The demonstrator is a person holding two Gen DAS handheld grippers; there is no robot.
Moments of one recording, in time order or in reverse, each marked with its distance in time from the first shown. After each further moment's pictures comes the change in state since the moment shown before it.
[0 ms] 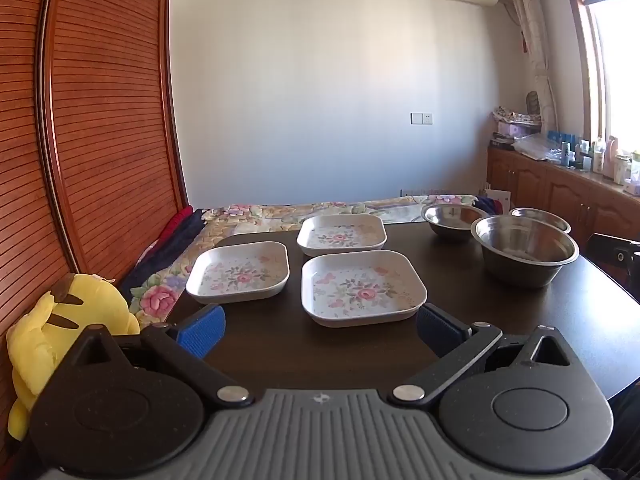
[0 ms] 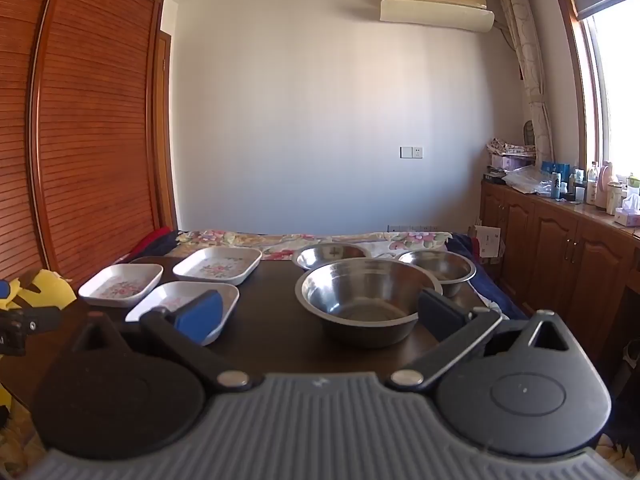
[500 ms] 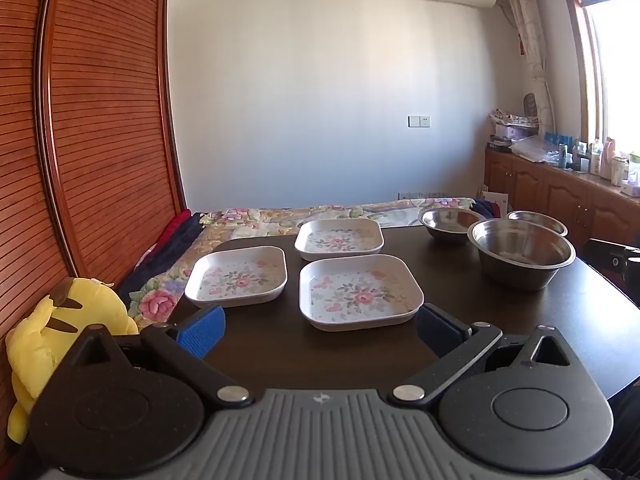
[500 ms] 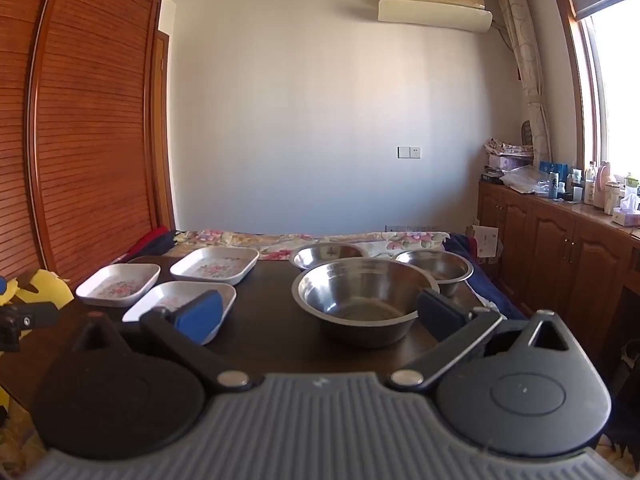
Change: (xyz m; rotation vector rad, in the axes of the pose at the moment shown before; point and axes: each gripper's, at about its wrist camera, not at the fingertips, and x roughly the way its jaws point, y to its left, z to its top) left arm -0.003 0.001 0.004 0.007 -0.016 0.000; right arm 0.001 -0.004 -0.001 0.006 0.004 -0.001
